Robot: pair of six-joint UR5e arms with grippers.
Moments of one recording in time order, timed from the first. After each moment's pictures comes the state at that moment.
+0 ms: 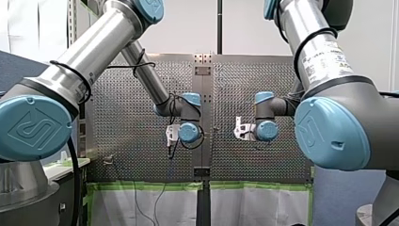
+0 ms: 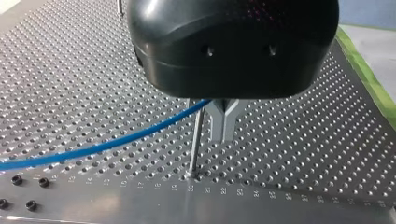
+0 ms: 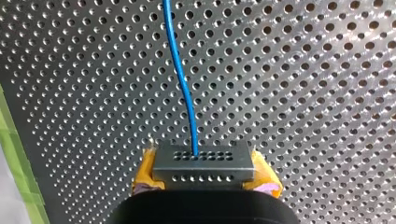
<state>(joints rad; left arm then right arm) -0.64 -2.22 -1.76 -2.40 -2.08 -1.64 1.96 -0.98 1.86 -0.71 1.60 1.65</state>
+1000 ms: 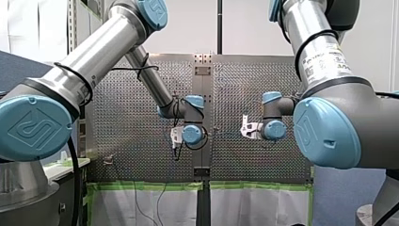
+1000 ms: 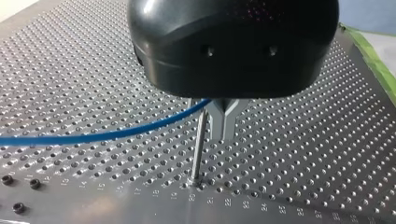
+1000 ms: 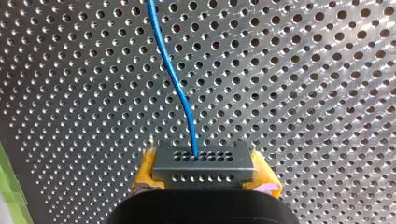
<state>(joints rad) -0.64 -2.27 -1.69 -2.39 -2.05 -1.69 1.89 -0.98 1.85 -0.73 1.52 1.66</state>
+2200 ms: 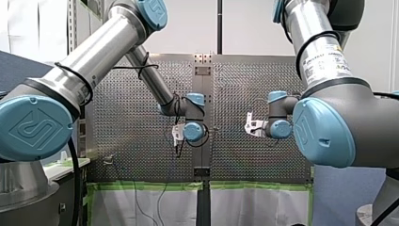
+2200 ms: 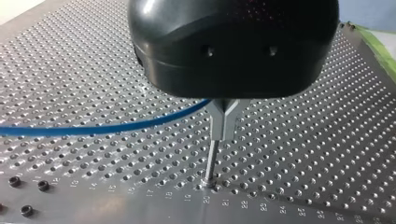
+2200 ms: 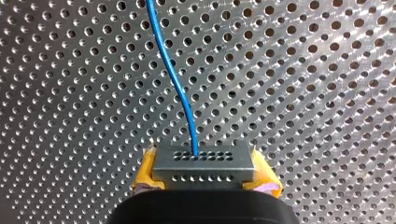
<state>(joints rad) -0.64 -2.27 -1.65 -2.42 -2.04 -1.69 1.84 -0.98 1.84 -0.76 1.44 1.68</state>
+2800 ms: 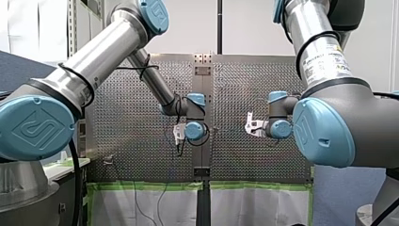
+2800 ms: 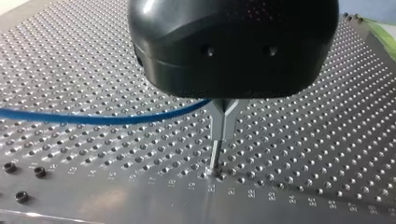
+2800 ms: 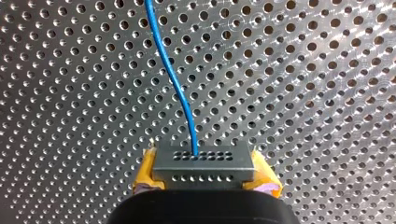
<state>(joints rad) -0.61 -2.29 -1.59 -2.44 -2.02 -1.69 1.84 -0.98 1.83 -0.76 1.44 1.68</state>
